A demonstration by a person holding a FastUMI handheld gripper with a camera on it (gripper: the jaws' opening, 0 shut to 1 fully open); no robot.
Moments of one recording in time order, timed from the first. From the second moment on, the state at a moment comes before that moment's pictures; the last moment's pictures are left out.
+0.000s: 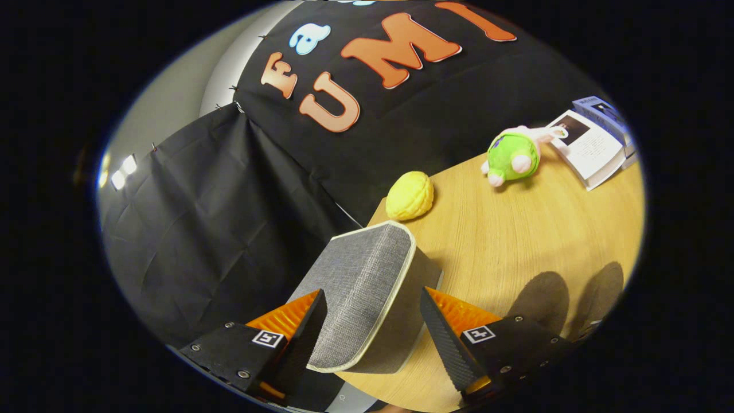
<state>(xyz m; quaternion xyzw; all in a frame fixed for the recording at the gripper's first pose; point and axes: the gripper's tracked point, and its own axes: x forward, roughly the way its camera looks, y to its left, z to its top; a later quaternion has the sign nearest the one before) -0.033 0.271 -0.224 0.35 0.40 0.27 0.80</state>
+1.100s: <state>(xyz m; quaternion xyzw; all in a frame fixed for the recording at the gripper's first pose) -0.008 0.304 -0.238 0.49 0.40 0.25 0.73</state>
